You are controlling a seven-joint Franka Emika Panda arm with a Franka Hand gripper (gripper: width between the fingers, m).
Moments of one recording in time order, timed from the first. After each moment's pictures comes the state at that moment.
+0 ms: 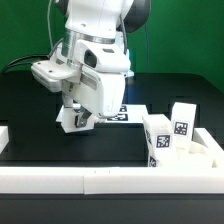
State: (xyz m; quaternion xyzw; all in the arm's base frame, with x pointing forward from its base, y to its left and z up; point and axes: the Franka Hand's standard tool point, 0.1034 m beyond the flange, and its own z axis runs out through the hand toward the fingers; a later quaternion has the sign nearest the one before) arm 0.451 -0.084 0.031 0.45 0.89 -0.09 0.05
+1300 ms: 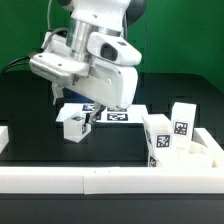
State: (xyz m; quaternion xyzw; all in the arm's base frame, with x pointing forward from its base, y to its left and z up) arm 0.470 -0.081 0.053 0.37 0.92 -0.11 0.07
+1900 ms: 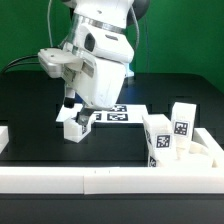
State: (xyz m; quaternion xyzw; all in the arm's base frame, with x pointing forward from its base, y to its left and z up) arm 0.483 -0.079 0.055 0.57 0.81 -0.10 0.10
